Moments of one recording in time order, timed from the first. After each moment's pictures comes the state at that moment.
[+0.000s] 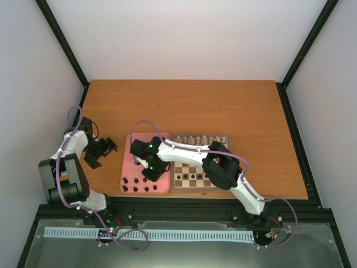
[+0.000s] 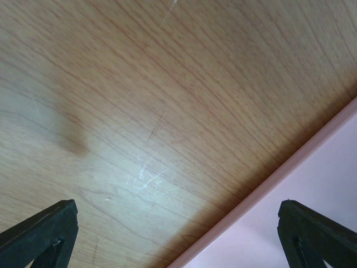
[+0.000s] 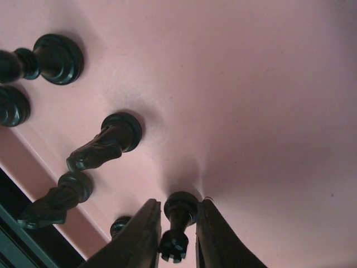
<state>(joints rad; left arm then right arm) 0.28 1.46 0.90 -0.91 0.21 -0.53 1.15 2.26 1.85 -1.05 -0.18 0.16</state>
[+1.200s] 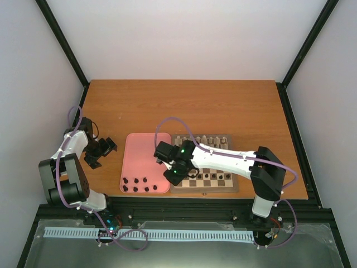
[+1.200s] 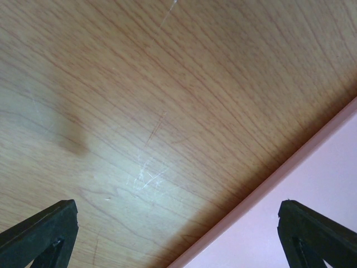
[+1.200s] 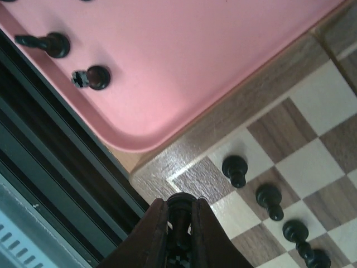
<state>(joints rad) 0.28 1.46 0.90 -0.91 0.21 -0.53 1.15 1.78 1.39 -0.96 -0.06 0.29</state>
